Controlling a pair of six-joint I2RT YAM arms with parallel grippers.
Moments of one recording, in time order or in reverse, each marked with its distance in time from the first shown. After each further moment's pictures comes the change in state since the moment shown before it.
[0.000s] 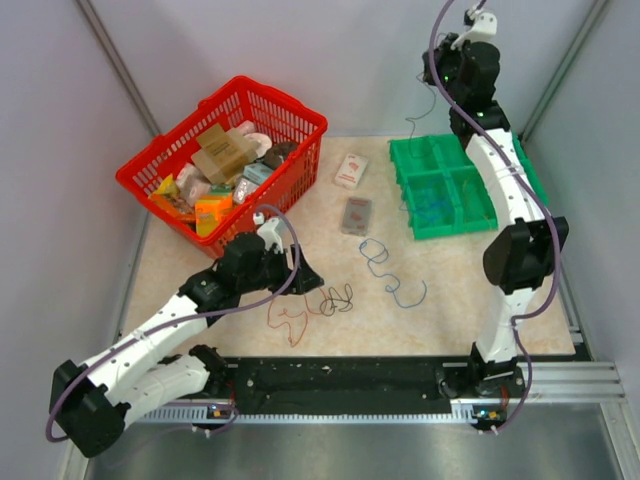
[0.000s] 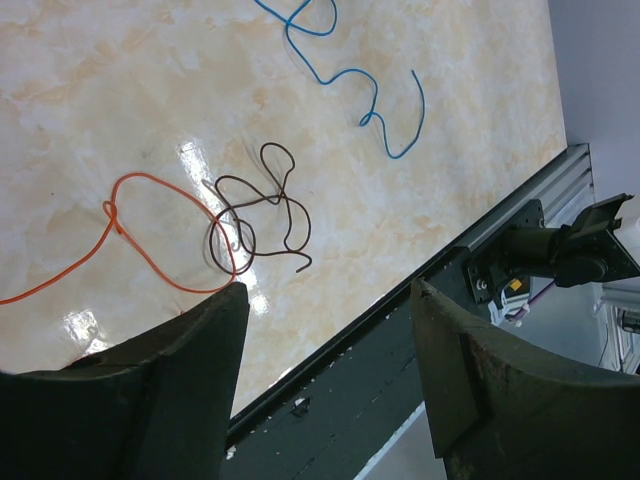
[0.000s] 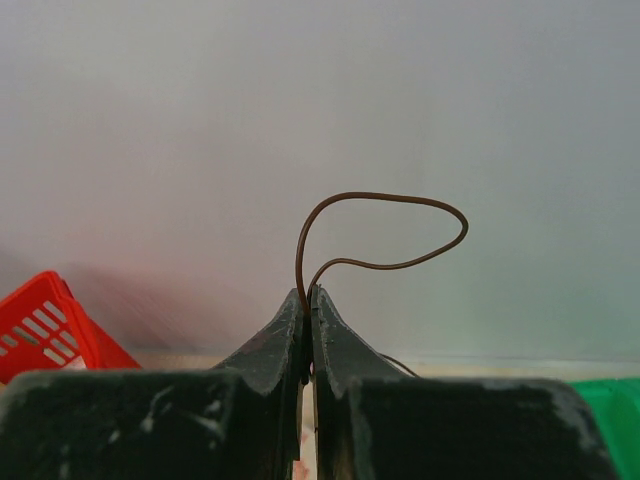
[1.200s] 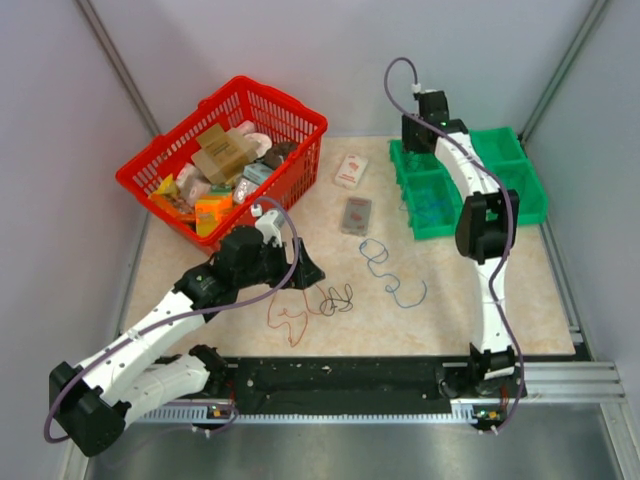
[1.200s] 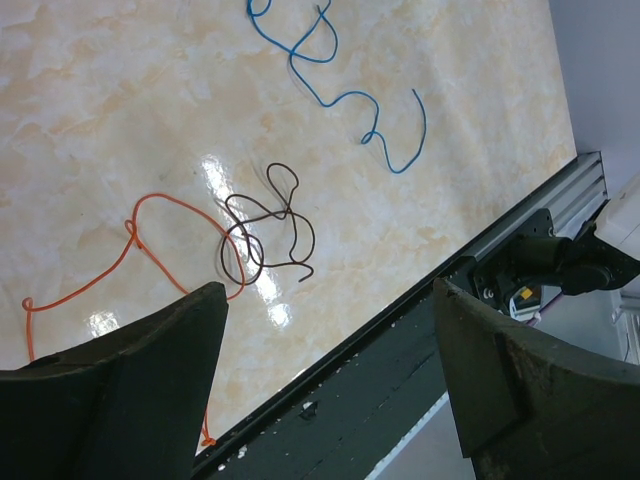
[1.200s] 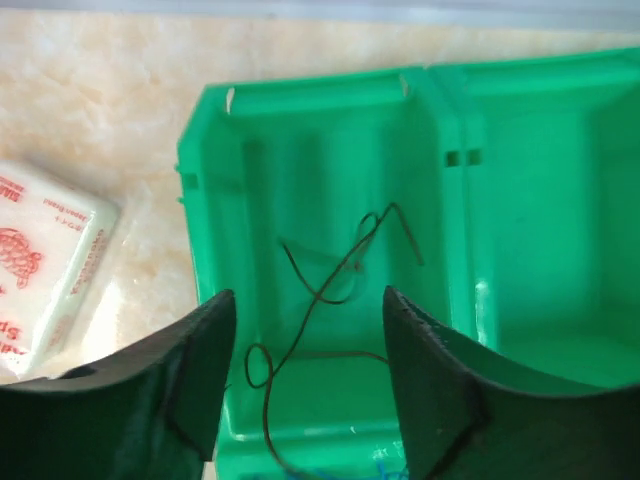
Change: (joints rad) left arm 0.000 0.010 0.086 -0.070 -0.037 0.048; right arm 0.000 0.424 0.120 -0.543 0.095 -0.193
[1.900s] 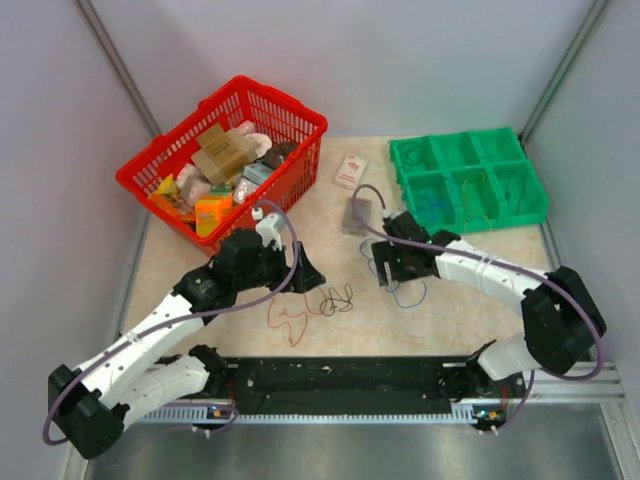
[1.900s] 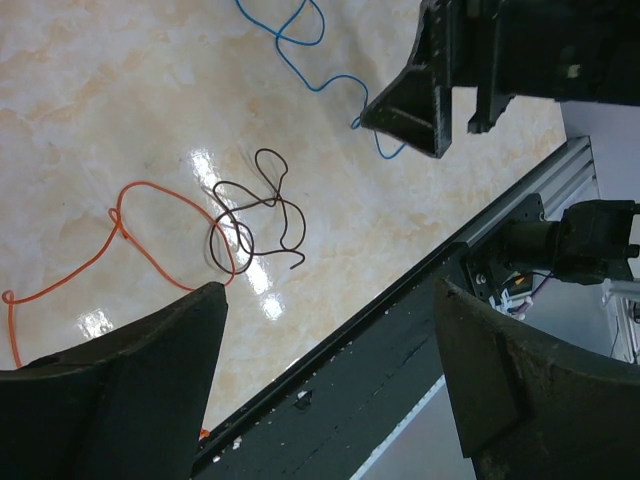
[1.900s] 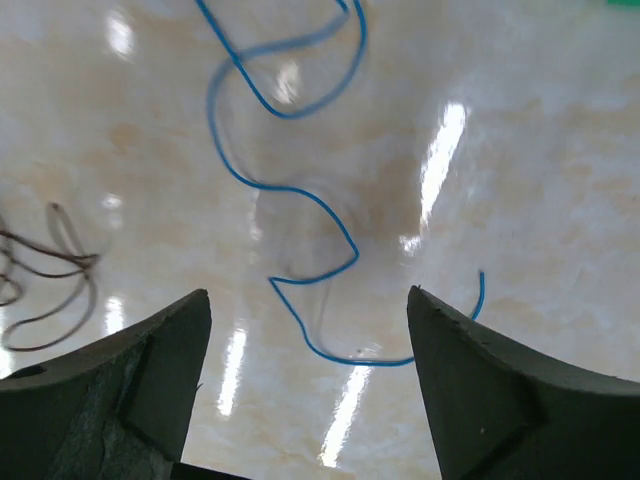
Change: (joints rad) left arm -0.002 -0.008 -0.012 0.002 0.034 -0.001; right arm 0.477 -0.965 -1.284 0.035 0.031 0.264
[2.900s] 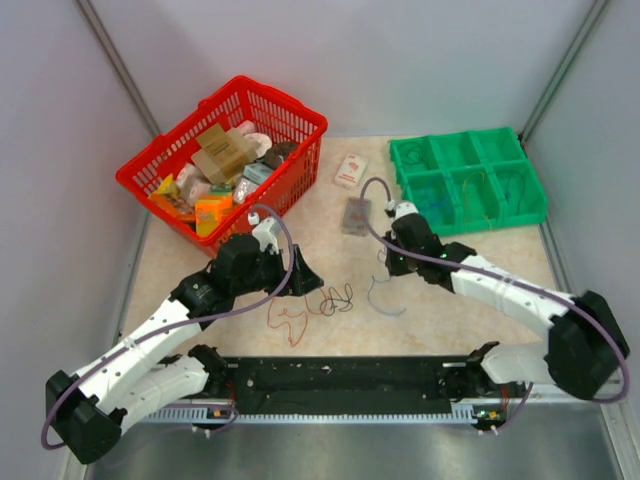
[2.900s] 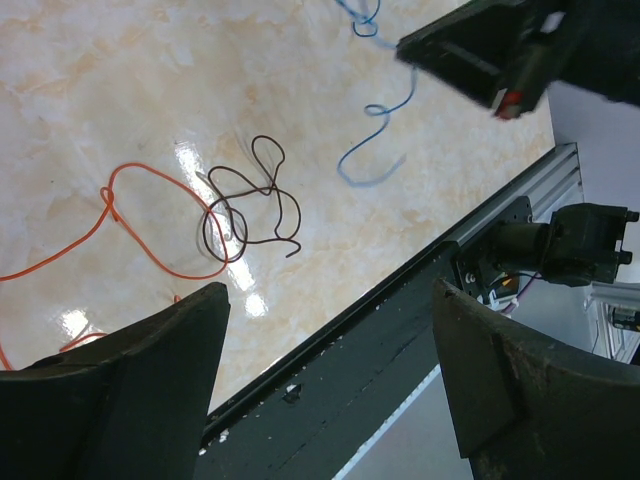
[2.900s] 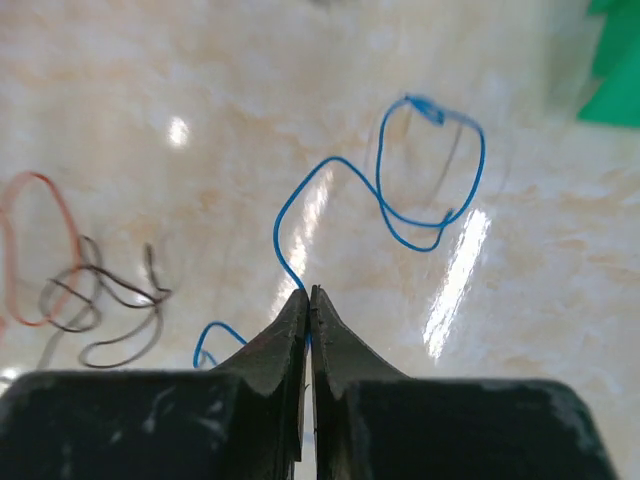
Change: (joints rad) left arm -0.003 -0.053 -0.047 0.000 -0.003 -0.057; right arm 0.021 -0.078 -0.182 0.239 0.009 -0.004
